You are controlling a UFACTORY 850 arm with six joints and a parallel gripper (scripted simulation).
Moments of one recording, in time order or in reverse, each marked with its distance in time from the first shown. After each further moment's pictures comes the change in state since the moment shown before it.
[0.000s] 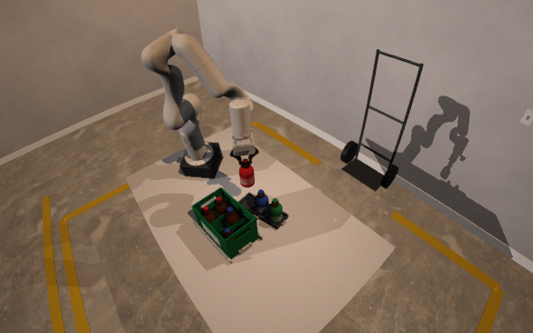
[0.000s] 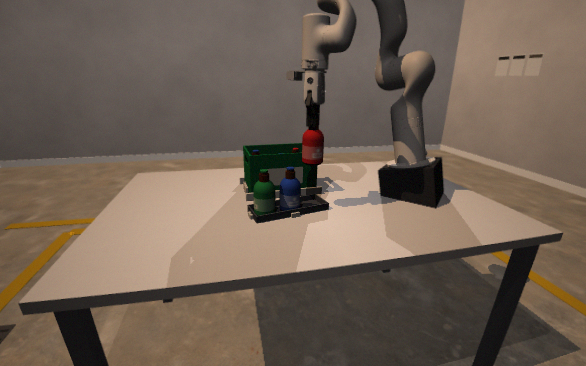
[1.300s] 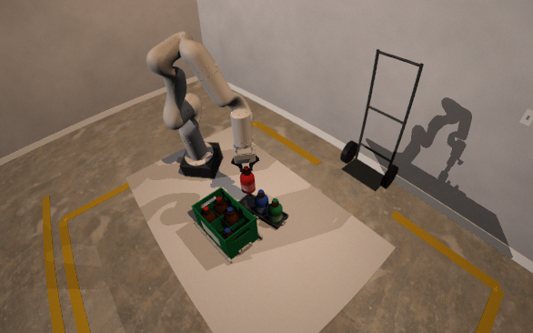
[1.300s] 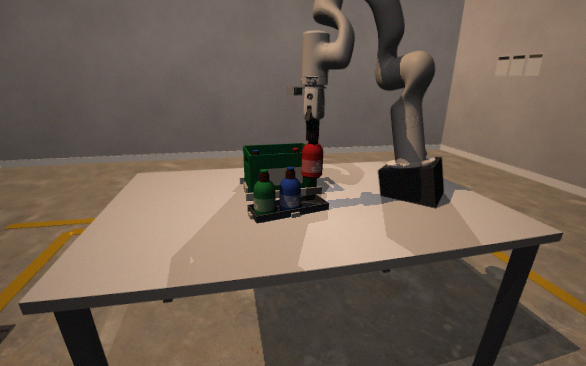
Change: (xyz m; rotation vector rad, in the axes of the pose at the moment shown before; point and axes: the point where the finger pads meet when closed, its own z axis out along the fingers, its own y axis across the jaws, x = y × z) arm -0.001 0.000 0.047 0.000 0.000 0.000
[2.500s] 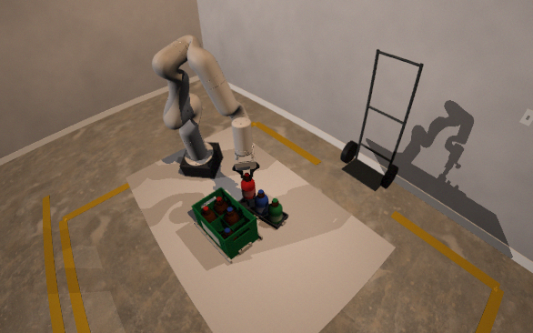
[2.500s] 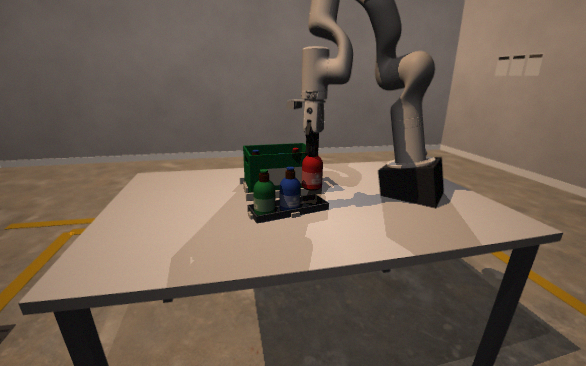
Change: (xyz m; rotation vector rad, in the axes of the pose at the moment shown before) arm -0.001 0.000 0.044 0.000 0.000 0.000
